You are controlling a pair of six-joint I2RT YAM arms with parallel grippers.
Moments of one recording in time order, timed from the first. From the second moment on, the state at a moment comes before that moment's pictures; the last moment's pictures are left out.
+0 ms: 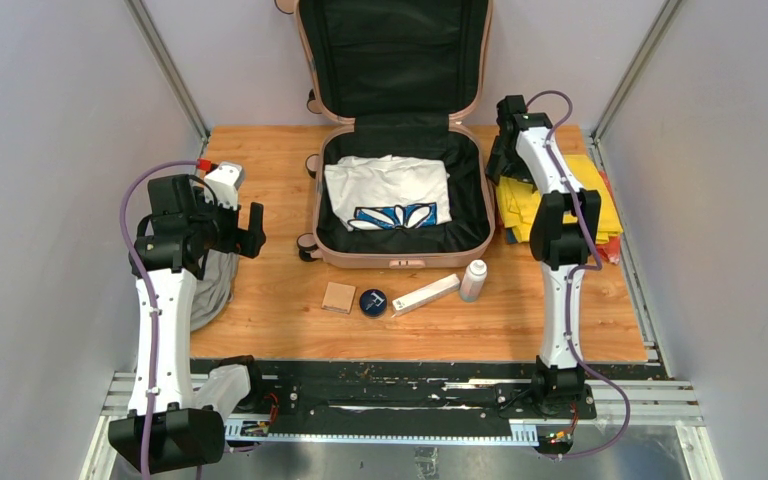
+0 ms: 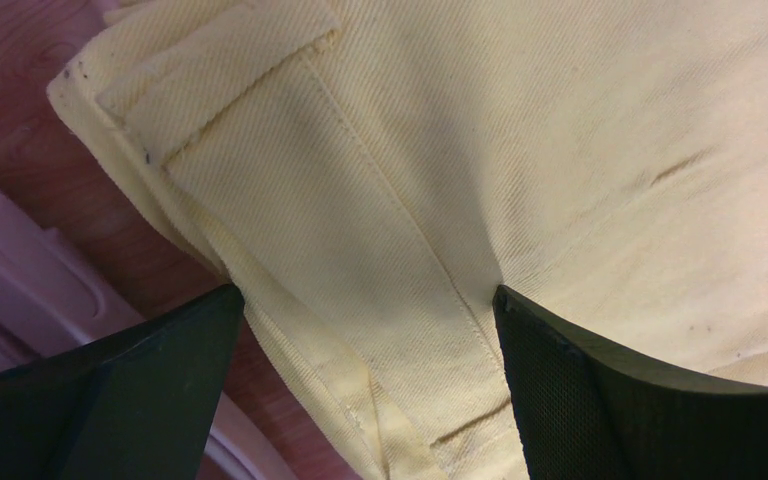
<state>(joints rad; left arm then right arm) 0.19 0.99 1.12 -0.86 0.36 0.33 0.11 2.34 2.24 -1.09 0.35 0.43</state>
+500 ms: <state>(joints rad) 0.19 0.99 1.12 -0.86 0.35 0.33 0.10 2.38 2.25 -1.09 0.35 0.42</state>
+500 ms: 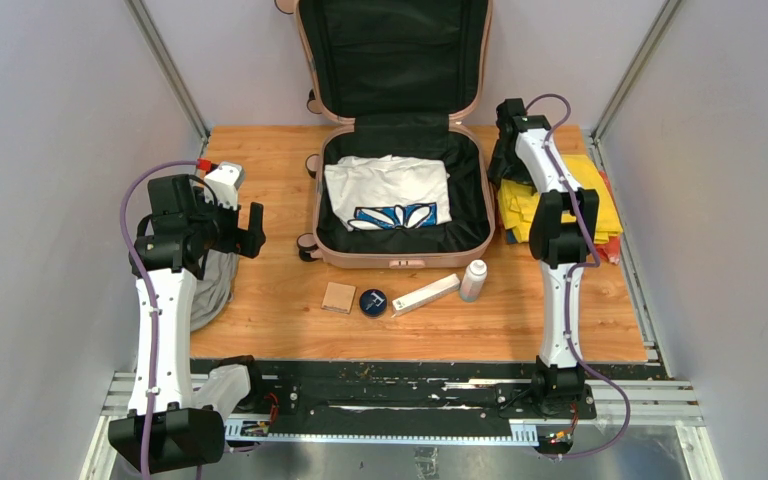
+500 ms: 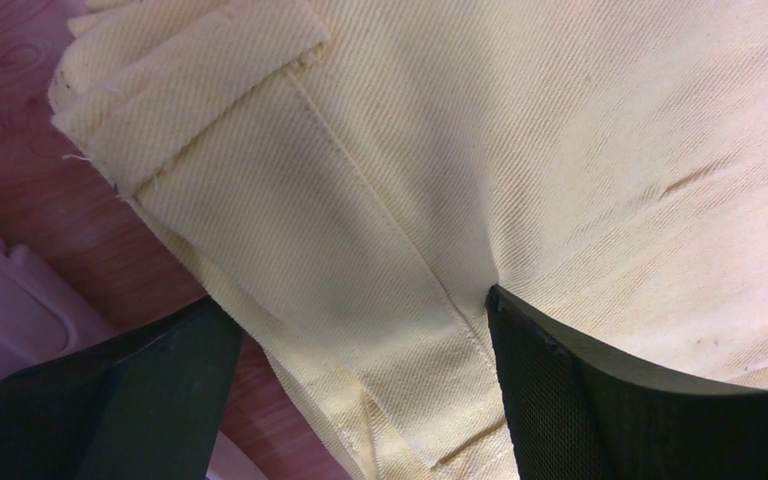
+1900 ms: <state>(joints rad) 0.19 0.98 1.12 -0.86 0.35 0.33 -0.07 2.25 2.13 -1.03 -0.01 0.44</state>
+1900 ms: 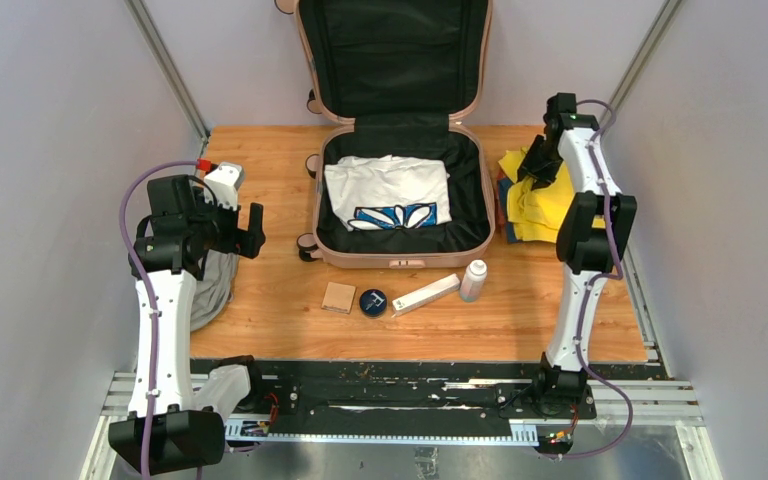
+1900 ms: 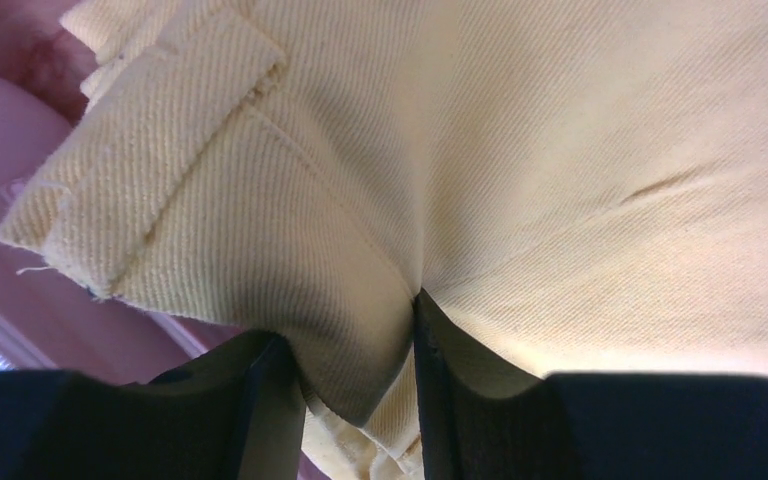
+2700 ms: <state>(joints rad) 0.19 0.98 1.12 -0.87 0.36 0.34 -0.16 1.93 2.09 -1.07 -0.19 0.43</state>
